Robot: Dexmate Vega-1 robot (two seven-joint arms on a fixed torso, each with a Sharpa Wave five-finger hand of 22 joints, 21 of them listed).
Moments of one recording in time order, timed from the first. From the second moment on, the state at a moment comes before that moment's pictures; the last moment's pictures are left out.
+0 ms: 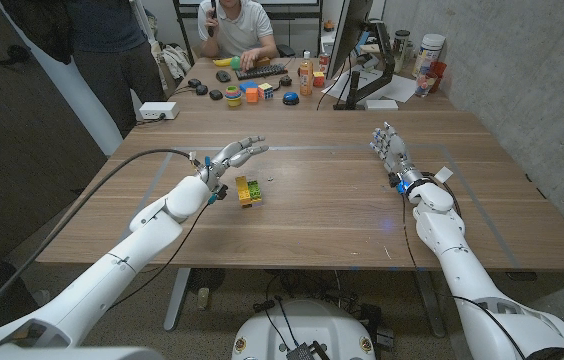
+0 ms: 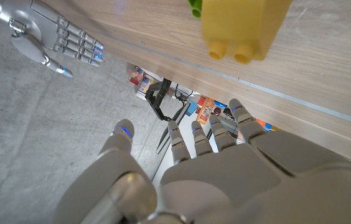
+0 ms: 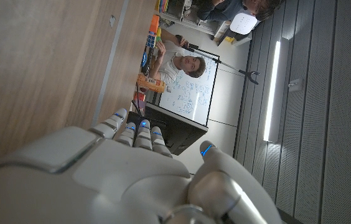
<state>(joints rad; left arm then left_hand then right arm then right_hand) 0.95 0.64 0.37 -1.72 0.19 0.06 0.00 0.27 -0.06 0.52 -0.13 0.24 0.20 -0.22 0.23 0.19 0.06 -0.10 0.21 0.20 0.05 -0.01 0.20 0.19 0.13 0.14 0.20 0.18 -0.82 -0.14 0.06 -1.18 0.24 0.19 0.33 0.04 0.08 0.24 0.18 0.41 -0.03 0.09 0.18 0.18 0.00 0.08 0.19 0.19 -0.10 -0.01 0.19 0.18 0.01 -0.03 0.22 0.19</state>
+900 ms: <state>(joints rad) 0.93 0.76 0.45 -1.87 0.39 0.19 -0.22 0.44 -0.11 0.54 -0.18 0.26 0.24 -0.21 0.25 0.21 0.04 -0.08 0.22 0.23 0.02 0.01 0.20 0.19 0.12 0.15 0.20 0.18 -0.80 -0.14 0.07 -1.14 0.24 0.21 0.34 0.04 0.08 0.24 0.18 0.41 -0.03 0.09 0.18 0.18 0.00 0.08 0.19 0.19 -0.10 -0.01 0.19 0.18 0.01 -0.03 0.22 0.19</state>
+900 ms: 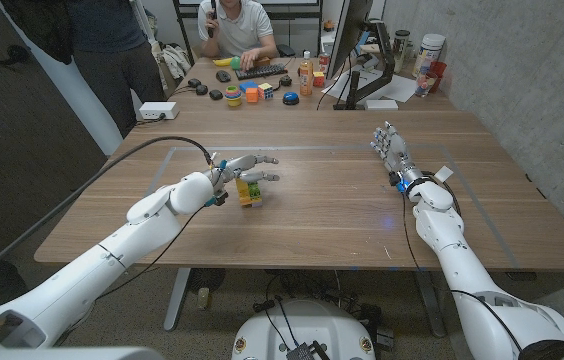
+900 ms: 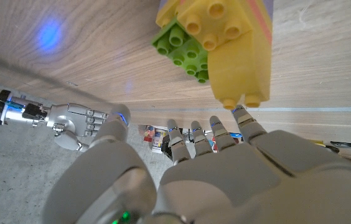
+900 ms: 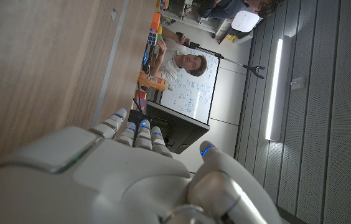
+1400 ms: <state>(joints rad) 0.91 0.79 0.48 -1.94 0.49 0.28 -0.34 0.51 -0.11 0.55 -0.18 0.26 0.27 -0.21 0.26 0.21 0.04 -0.07 0.23 0.23 0.01 0.00 0.20 0.19 0.12 0.15 0.20 0.18 -0.79 -0.14 0.07 -1.13 0.23 0.20 0.33 0.04 0.08 0.24 0.18 0.41 -0.03 0.09 0.18 0.18 0.00 0.08 0.19 0.19 -0.10 -0.01 0.19 0.18 0.01 -0.03 0.22 0.19</state>
